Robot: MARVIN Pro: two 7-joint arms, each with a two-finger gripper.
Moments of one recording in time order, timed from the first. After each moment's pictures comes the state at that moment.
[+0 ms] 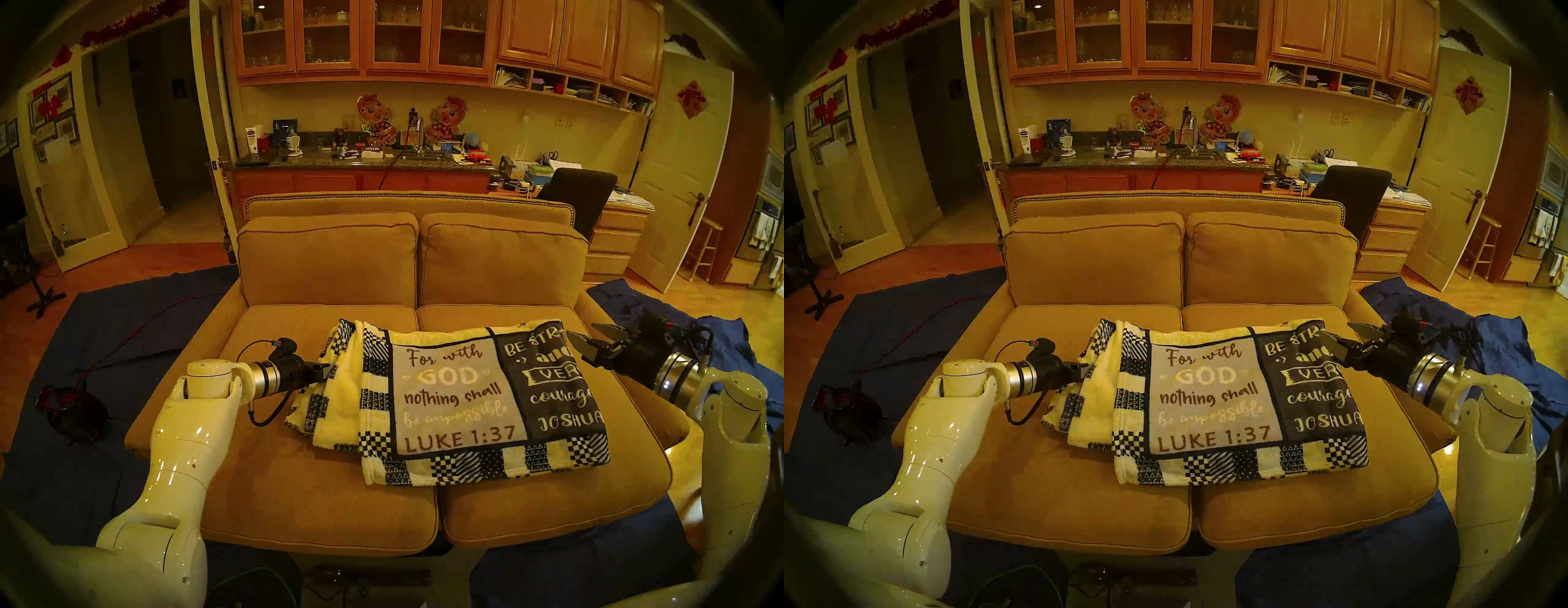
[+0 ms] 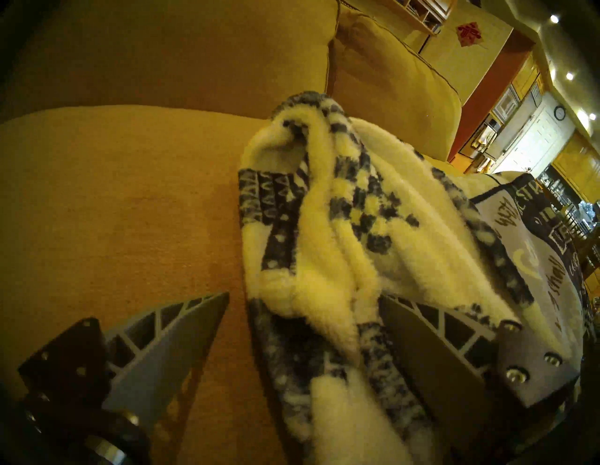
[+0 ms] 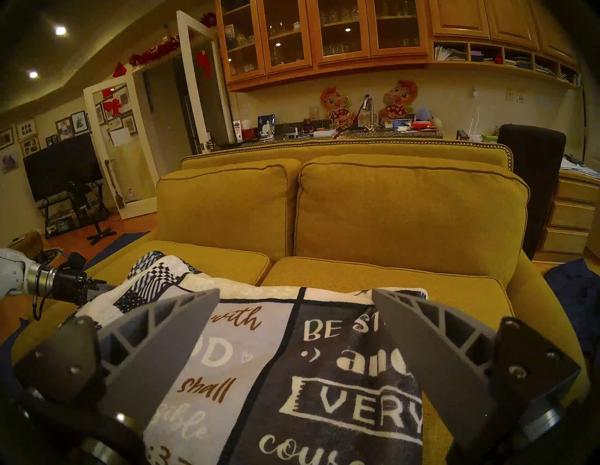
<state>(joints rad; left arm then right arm) 1.29 -1.33 -1.66 -1.09 -0.11 0.50 -0.79 -1.92 -1.08 2.19 -1.89 0.50 0.49 0.81</state>
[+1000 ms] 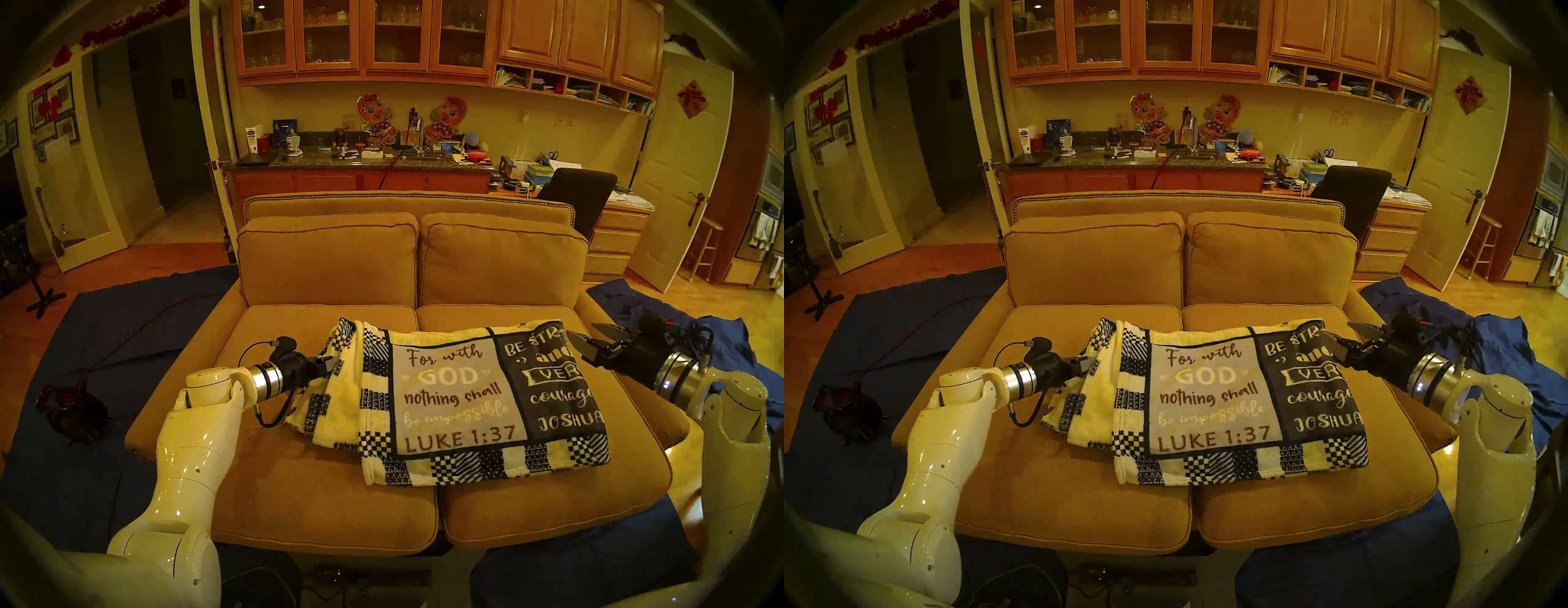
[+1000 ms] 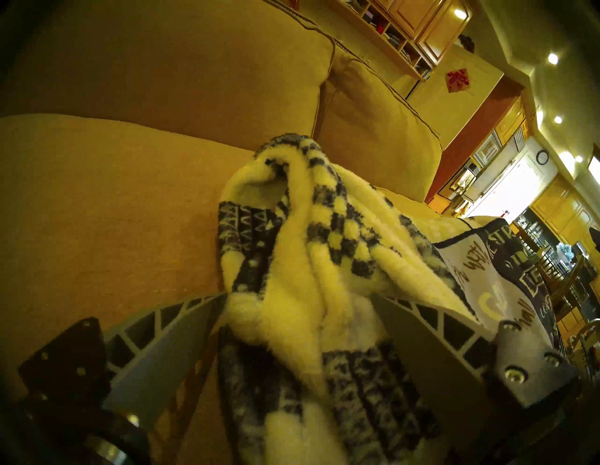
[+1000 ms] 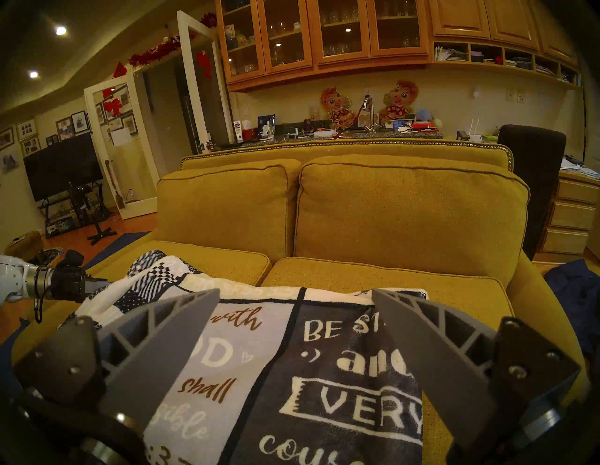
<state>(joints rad) 1.34 -1.36 -1.76 -1.13 -0.18 0.48 -0.83 -1.92 -1.08 2.19 -1.90 0.50 0.49 0.81</state>
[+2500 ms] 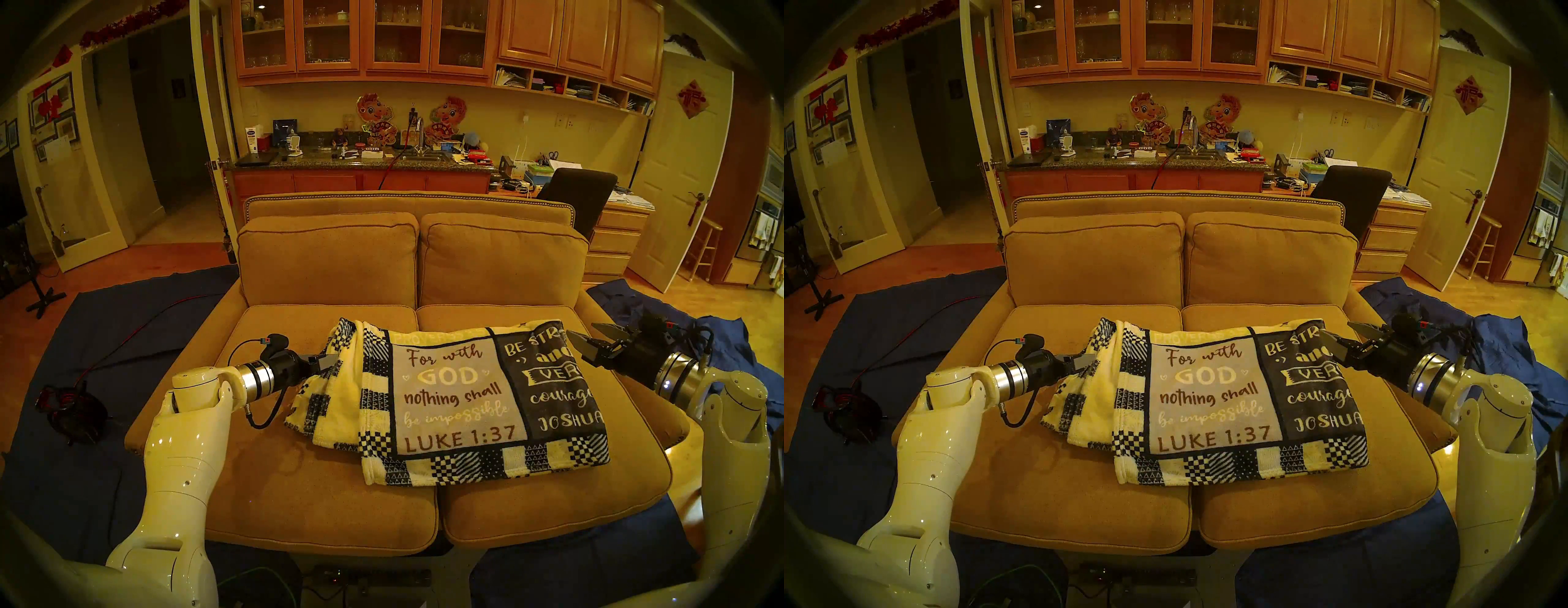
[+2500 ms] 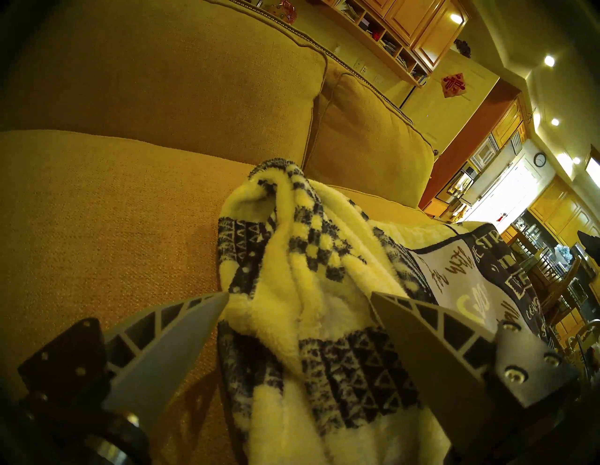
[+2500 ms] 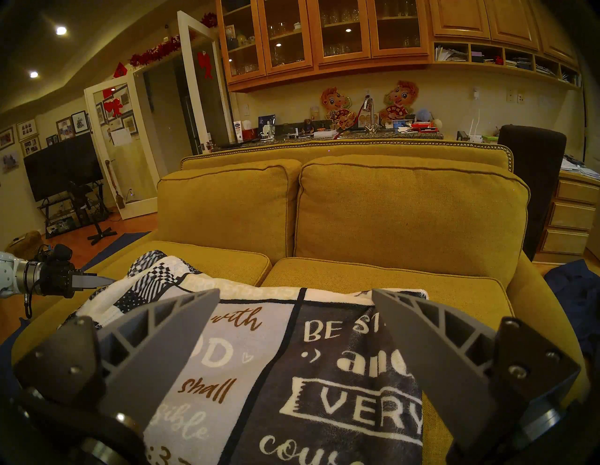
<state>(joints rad) 1.39 -1.37 -1.78 -1.24 -0.18 0.54 -0.85 -1.92 -1.08 2.19 -1.90 0.51 0.49 0.81</state>
